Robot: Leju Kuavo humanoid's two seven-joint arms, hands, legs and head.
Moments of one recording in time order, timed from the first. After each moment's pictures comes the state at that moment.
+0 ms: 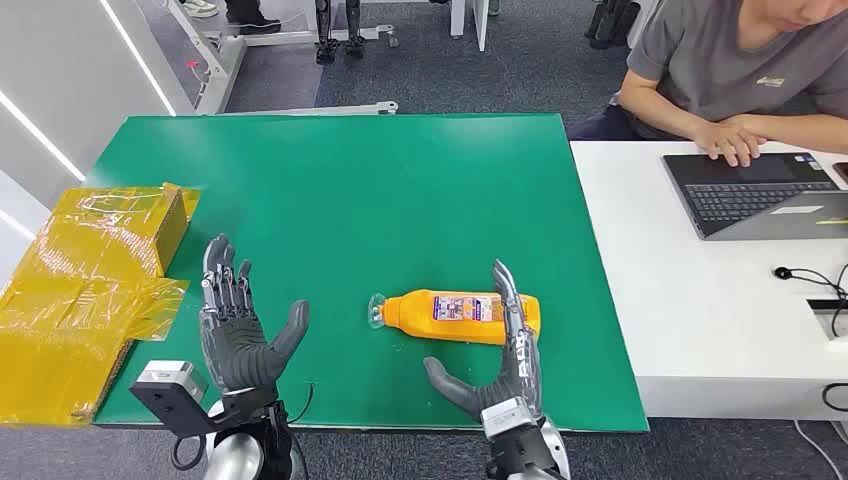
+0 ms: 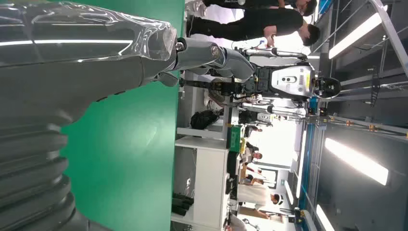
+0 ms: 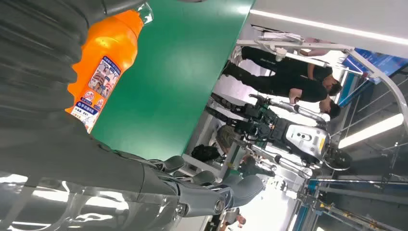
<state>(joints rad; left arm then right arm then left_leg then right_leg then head) 0.02 -0.25 -0.34 -1.61 -0.08 0.46 -0.70 0.04 0.15 0.53 -1.56 0.36 -0.44 -0.56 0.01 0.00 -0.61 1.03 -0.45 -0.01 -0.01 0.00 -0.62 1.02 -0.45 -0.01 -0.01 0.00</state>
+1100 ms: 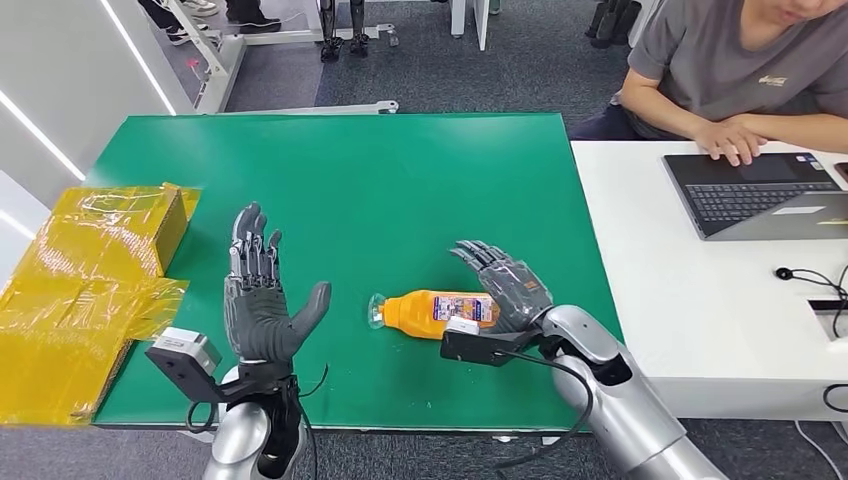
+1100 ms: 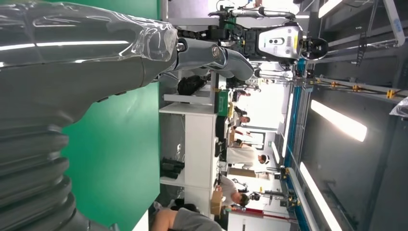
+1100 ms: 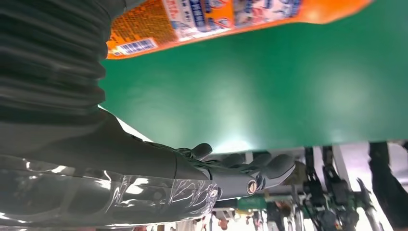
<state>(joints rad) -0.09 -0.26 -0.34 -1.54 -0.06 0.31 -0.70 -0.44 -0.16 0.62 -1.26 0.85 0.05 -0.19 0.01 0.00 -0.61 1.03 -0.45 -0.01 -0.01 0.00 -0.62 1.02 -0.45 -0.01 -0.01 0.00</state>
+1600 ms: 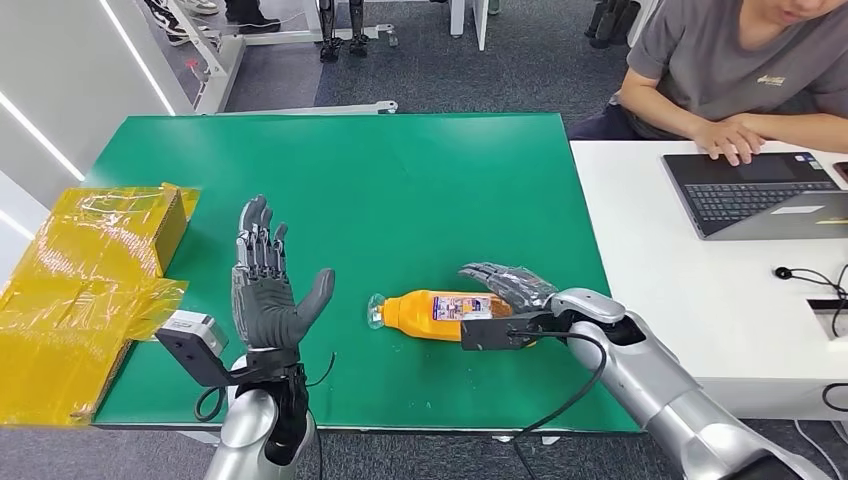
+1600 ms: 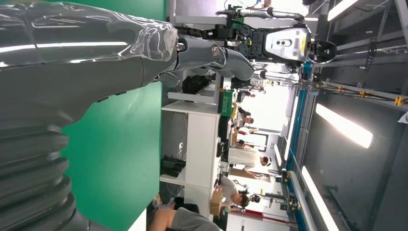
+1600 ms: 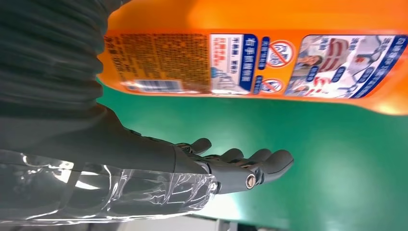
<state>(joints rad) -0.14 -0.27 -0.35 -1.48 -0.01 0.34 -0.70 -0.65 -0.25 0.80 -1.01 0.64 0.29 -0.25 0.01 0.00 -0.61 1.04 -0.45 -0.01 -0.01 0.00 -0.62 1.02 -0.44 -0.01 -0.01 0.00</state>
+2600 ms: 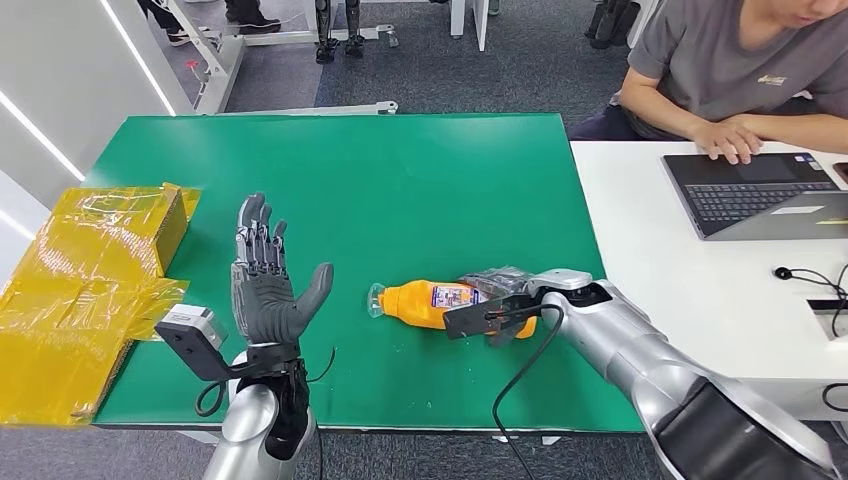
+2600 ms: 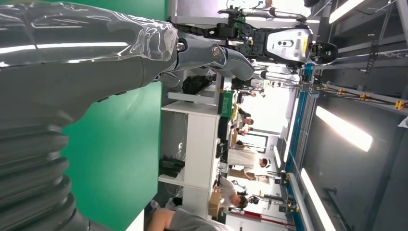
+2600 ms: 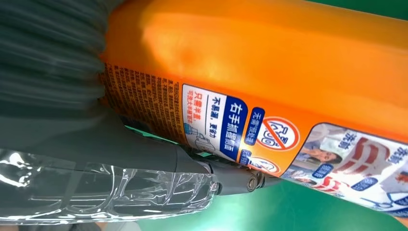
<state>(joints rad) -0.16 -0.27 -0.34 -1.46 0.01 0.35 -0.70 -0.90 -0.09 1.05 -0.51 0.62 0.36 -0.28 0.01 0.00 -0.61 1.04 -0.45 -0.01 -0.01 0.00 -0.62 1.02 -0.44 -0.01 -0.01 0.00</state>
